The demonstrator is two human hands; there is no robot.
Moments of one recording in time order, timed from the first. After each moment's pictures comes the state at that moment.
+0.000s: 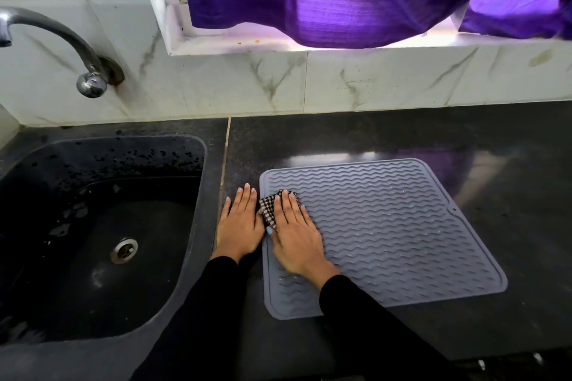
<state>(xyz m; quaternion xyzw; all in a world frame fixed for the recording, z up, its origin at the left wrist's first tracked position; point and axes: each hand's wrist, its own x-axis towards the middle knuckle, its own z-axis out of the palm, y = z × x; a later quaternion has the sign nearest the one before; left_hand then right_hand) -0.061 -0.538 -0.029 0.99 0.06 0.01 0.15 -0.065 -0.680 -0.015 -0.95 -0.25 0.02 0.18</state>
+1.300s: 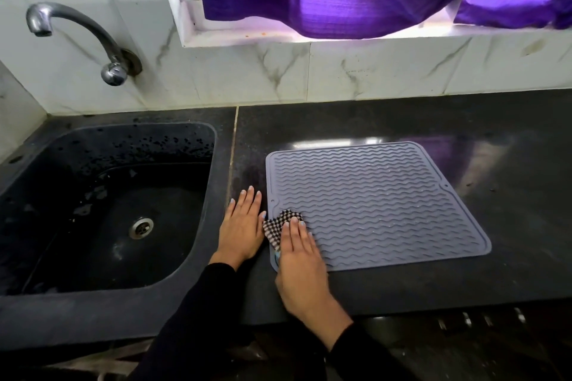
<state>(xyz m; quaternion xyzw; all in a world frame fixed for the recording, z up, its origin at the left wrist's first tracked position) -0.129 -0.542 -0.037 0.99 0.02 0.03 0.12 -0.183 -0.692 -0.007 -0.97 -0.18 0.03 0.18</state>
